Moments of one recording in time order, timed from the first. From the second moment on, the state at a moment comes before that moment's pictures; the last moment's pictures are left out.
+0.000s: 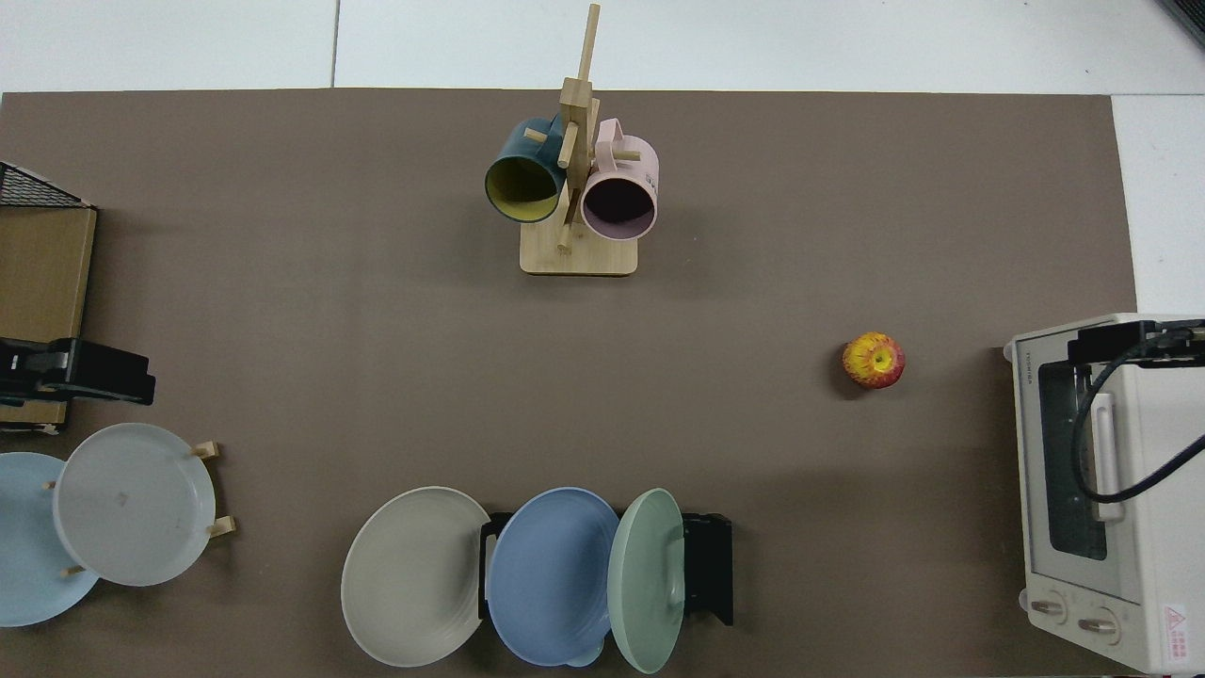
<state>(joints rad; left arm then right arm) -0.07 -0.06 0.00 -1.48 -0.01 1.34 -0.03 0.00 -0.14 -0.09 -1.81 -0.02 1.71 -0.03</state>
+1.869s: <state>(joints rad) -0.31 -0.26 -0.30 -2.42 -0.38 2.06 -0.18 0.13 0.05 -0.08 -2.11 -0.02 2.15 -0.07</state>
